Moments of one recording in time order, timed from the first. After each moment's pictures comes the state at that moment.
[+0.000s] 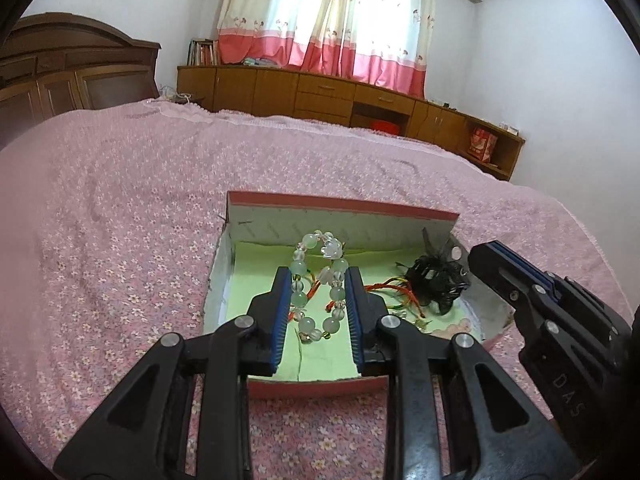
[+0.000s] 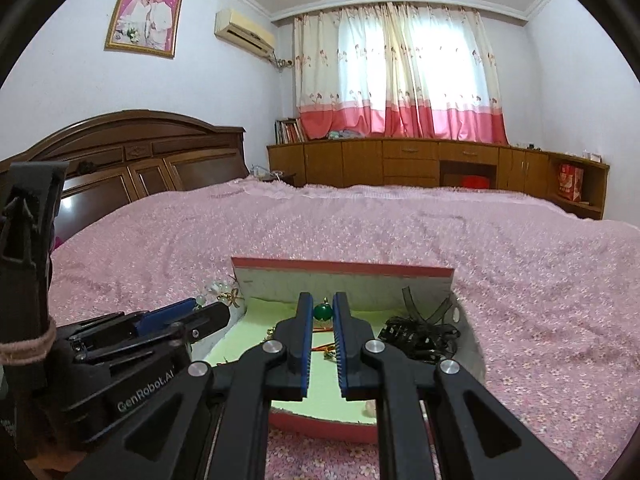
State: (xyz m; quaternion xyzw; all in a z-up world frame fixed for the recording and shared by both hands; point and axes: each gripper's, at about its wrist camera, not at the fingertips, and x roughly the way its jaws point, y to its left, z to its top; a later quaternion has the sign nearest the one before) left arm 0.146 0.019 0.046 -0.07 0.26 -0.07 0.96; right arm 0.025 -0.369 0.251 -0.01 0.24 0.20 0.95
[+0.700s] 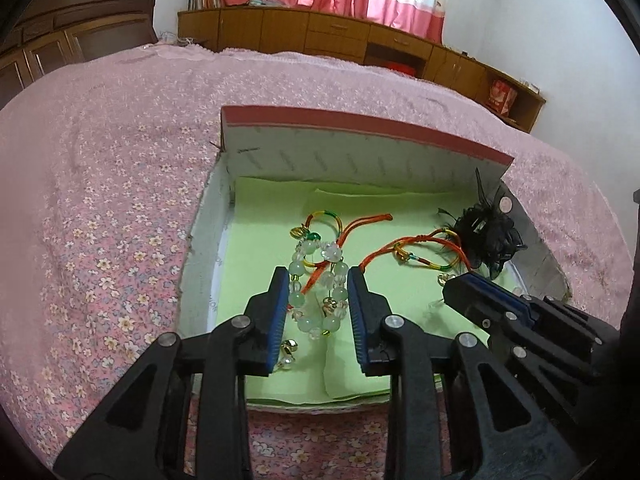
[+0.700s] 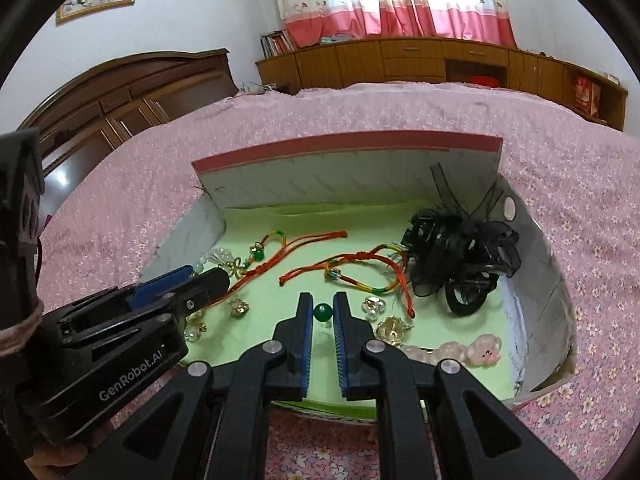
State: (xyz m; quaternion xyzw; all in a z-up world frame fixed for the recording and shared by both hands) left arm 0.193 0.020 0.005 -0.06 0.37 -0.05 0.92; right arm 0.076 -0.359 0.186 0.01 0.41 0.20 0.89
